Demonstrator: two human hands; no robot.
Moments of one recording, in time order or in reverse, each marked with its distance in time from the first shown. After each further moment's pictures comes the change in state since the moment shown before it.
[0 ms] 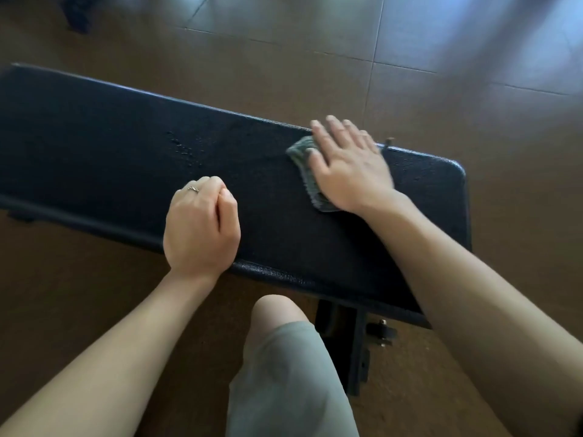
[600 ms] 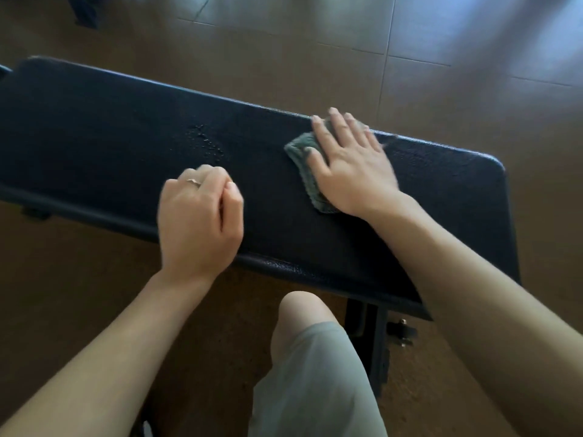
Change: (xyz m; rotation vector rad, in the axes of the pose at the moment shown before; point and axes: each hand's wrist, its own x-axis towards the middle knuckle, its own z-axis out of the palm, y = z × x) left_hand 0.010 -0.035 -0.029 0.047 -0.019 0.130; right_hand 0.003 -0.045 0.009 -0.012 -0.001 -0.033
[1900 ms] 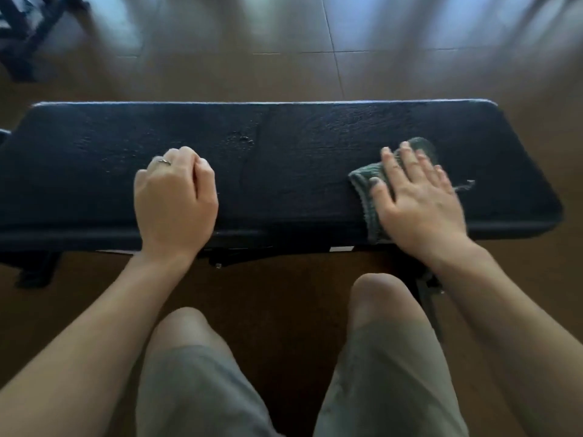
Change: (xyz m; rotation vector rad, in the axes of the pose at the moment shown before) left_hand 0.034 -0.128 -0.046 -0.035 -0.118 0.041; right_hand -0.117 -0.077 0.021 -0.016 0.060 0.493
